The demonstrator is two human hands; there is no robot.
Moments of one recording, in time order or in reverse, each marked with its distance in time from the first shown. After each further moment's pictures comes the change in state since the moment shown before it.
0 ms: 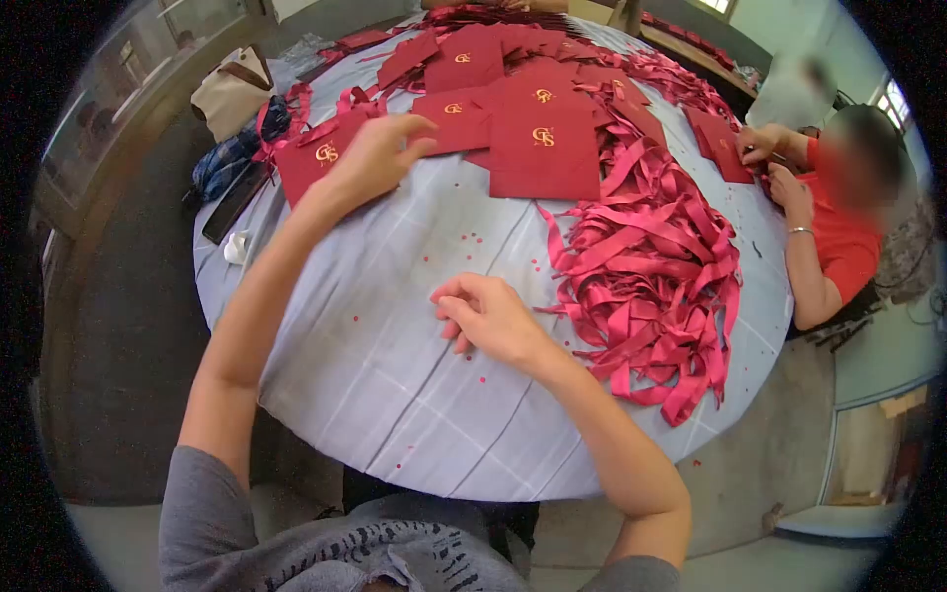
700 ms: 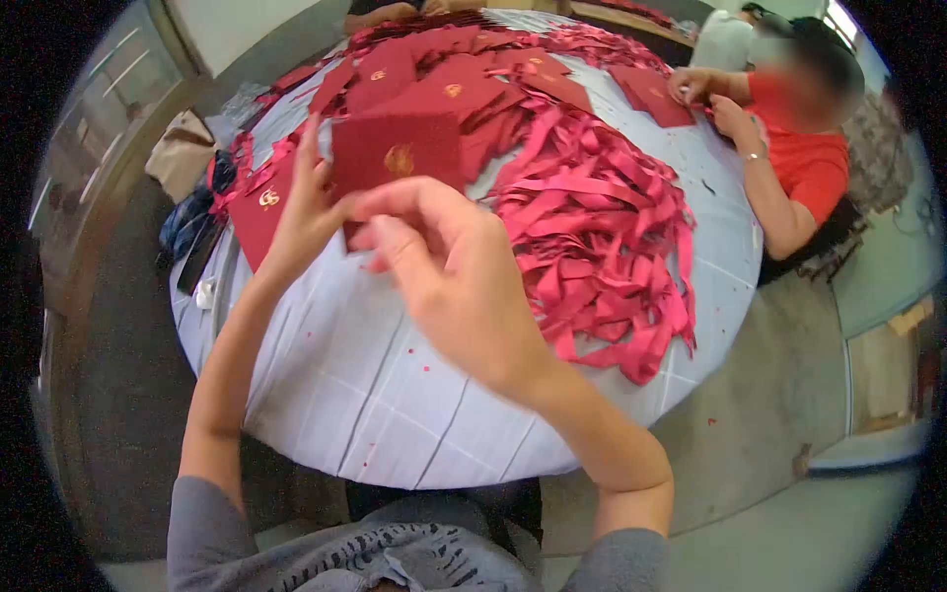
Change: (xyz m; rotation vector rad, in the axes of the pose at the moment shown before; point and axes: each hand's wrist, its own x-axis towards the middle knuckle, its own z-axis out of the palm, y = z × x) left_hand -0.031 0.062 0.006 -0.567 0.029 -0.105; right_hand -0.076 -0.095 -0.005 0.154 0.374 -0.562
